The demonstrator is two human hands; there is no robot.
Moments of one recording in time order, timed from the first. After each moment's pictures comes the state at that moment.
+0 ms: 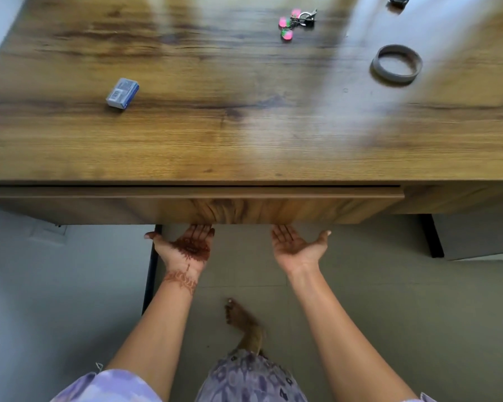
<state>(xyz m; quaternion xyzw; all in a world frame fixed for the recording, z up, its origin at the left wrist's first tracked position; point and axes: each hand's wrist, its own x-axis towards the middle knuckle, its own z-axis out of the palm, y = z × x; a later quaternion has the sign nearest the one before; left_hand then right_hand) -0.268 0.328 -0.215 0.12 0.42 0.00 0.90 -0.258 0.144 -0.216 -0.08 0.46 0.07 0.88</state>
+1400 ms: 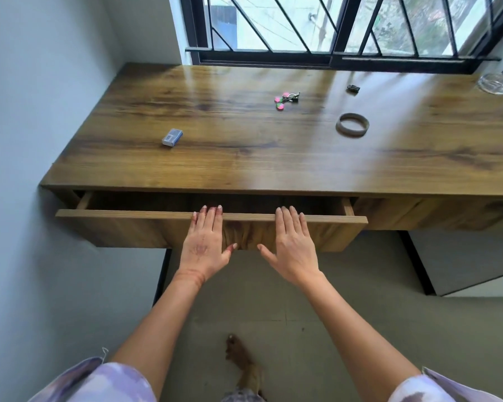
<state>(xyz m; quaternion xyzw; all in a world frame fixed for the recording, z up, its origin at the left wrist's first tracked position) -0.327 0.328 -0.140 1.00 -0.05 -0.01 0.01 -0.320 0.139 -0.157 -0.99 -0.12 -0.08 0.04</state>
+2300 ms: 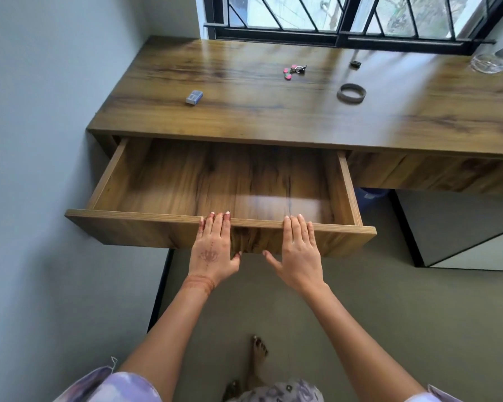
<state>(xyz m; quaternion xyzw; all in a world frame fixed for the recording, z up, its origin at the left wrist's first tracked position) -0.501 0.318 -0.138 1.00 -0.04 0.00 0.03 -0.494 0.139 -0.157 -0.99 -0.10 -0.08 0.04</state>
